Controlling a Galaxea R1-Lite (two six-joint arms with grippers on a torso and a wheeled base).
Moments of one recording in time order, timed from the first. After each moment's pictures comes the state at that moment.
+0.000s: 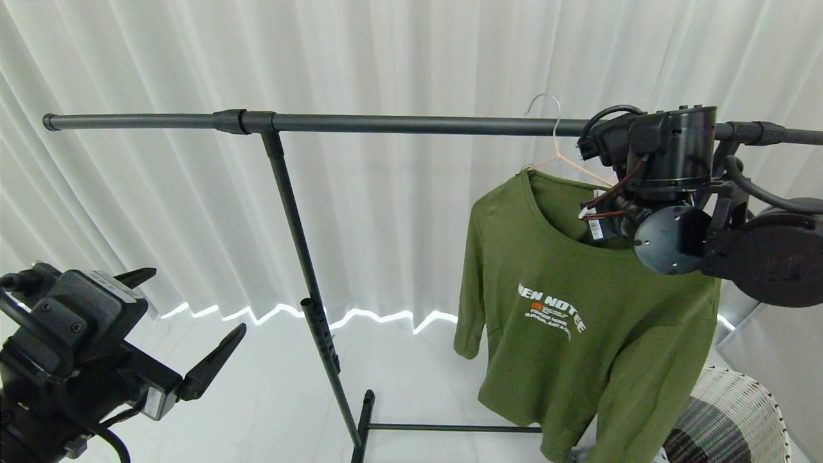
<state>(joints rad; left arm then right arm) -0.30 1.10 -0.26 -0.72 0.09 0.61 0.65 1.76 -1.24 -0.27 -0.87 -0.19</state>
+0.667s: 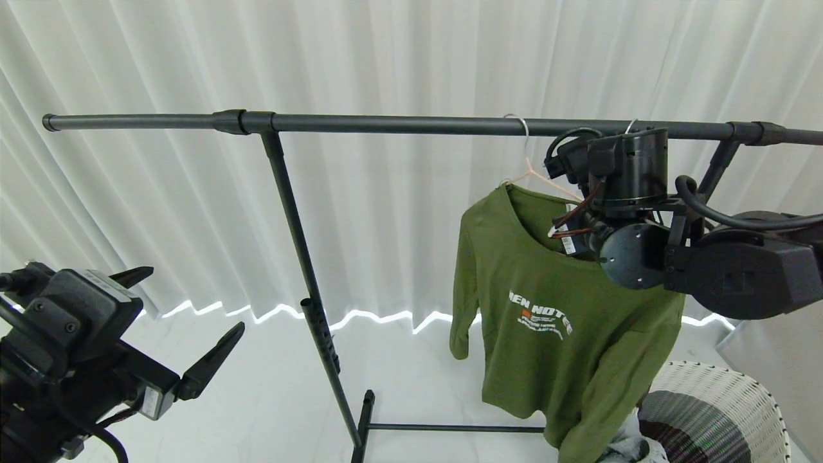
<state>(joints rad) -0.30 1.09 -0.26 -0.72 0.09 0.61 0.71 1.81 -1.26 -0.27 -0.87 -0.19</state>
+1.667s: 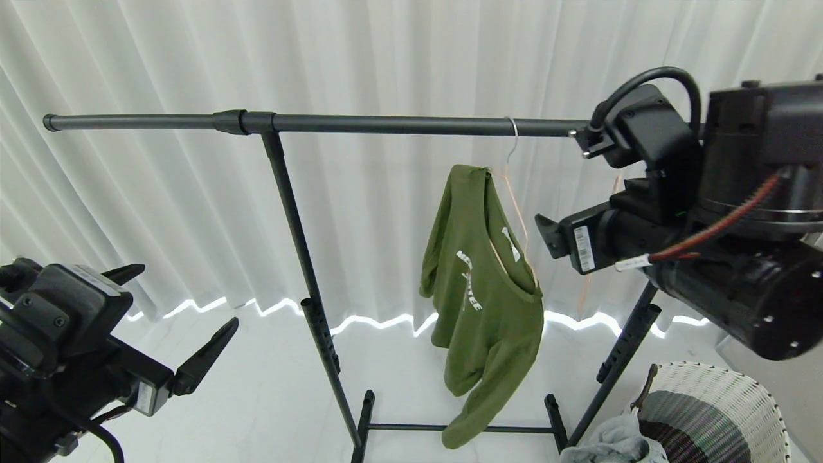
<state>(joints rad) -0.28 1.08 -0.27 -0.72 0.09 0.60 0.96 1.54 -1.09 -0.26 -0.78 -0.15</state>
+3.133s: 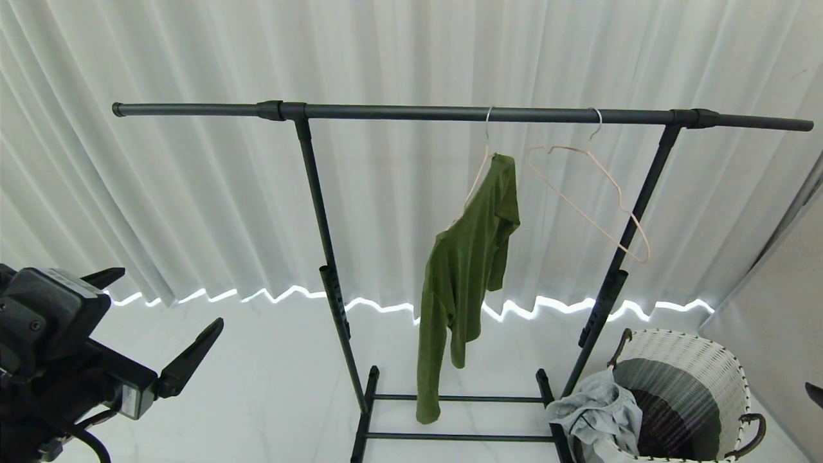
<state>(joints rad) -0.23 1.06 -0.25 -0.72 0.08 0.58 0.29 0.85 -0.62 0.26 -0.36 -0.31</state>
